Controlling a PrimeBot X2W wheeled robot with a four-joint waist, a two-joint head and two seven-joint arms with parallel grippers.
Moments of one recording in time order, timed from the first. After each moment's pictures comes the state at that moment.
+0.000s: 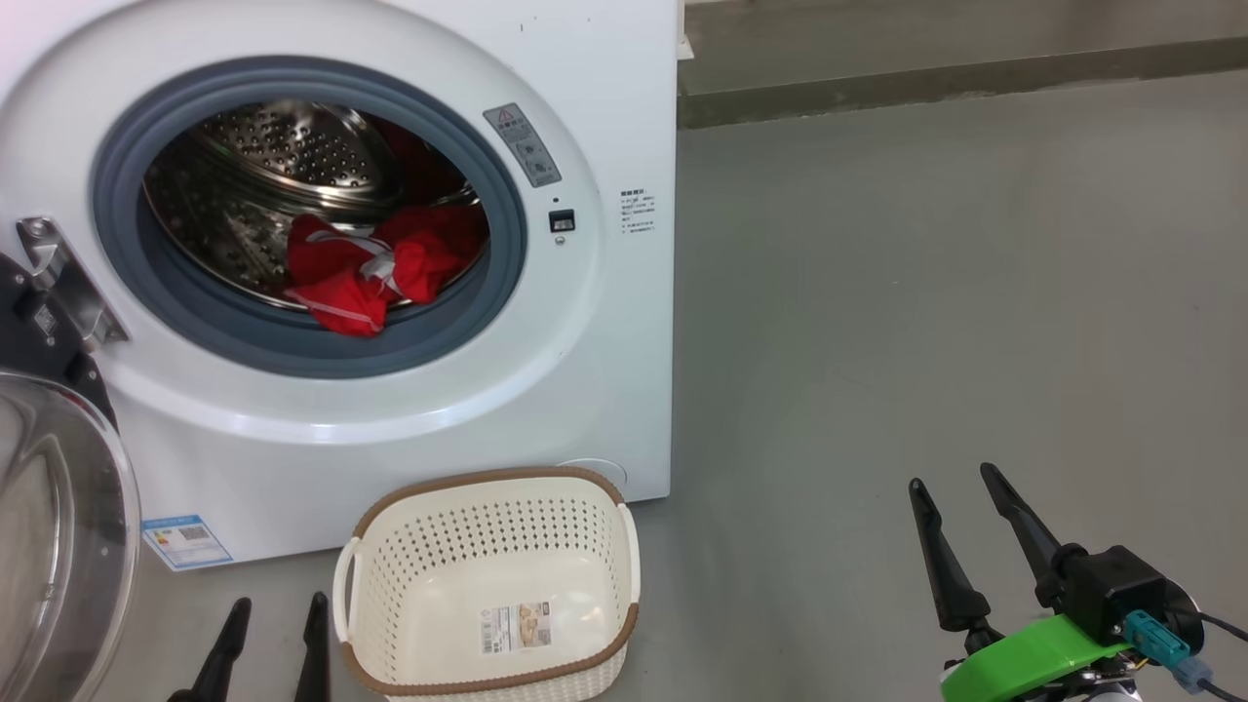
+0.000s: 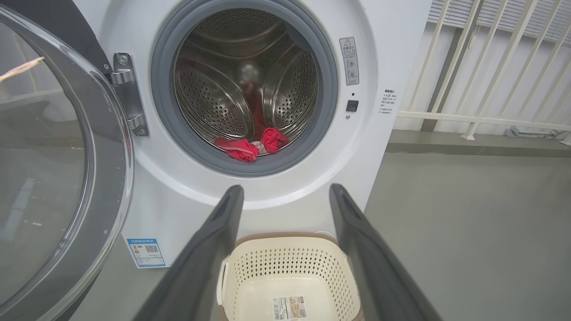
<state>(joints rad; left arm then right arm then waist) 0.07 0.10 0.06 0.21 -0.27 -0.10 -0.25 -0.02 -0.05 0.03 0.24 0.22 0.13 -0.26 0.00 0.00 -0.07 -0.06</state>
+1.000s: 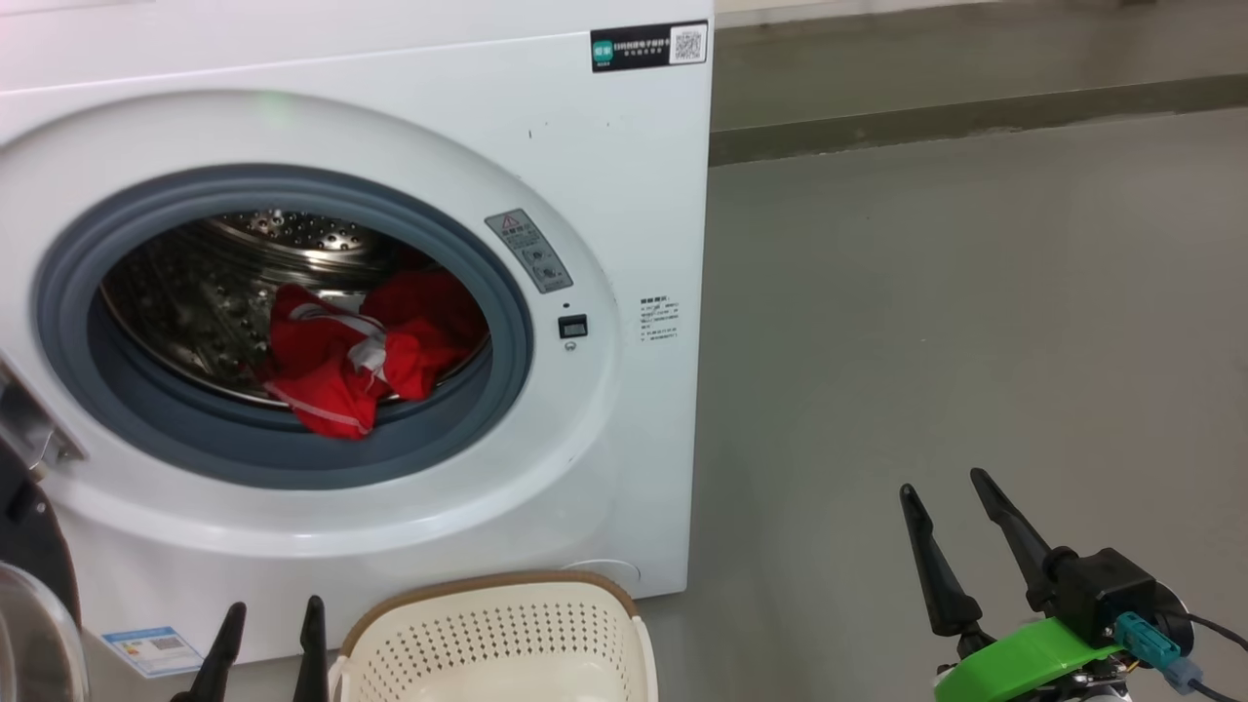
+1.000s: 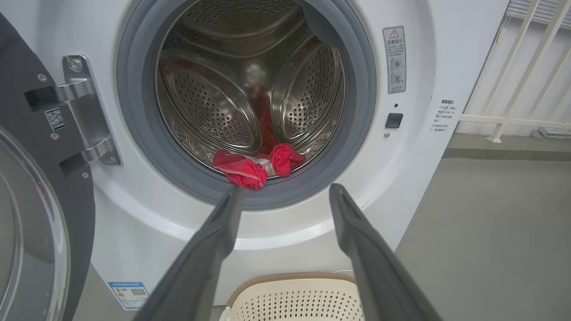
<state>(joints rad) 0.07 0.07 0.09 0.23 -0.22 -0.10 -0.25 -0.02 -0.05 0.04 0.25 0.23 0.13 -0.26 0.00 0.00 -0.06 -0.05</state>
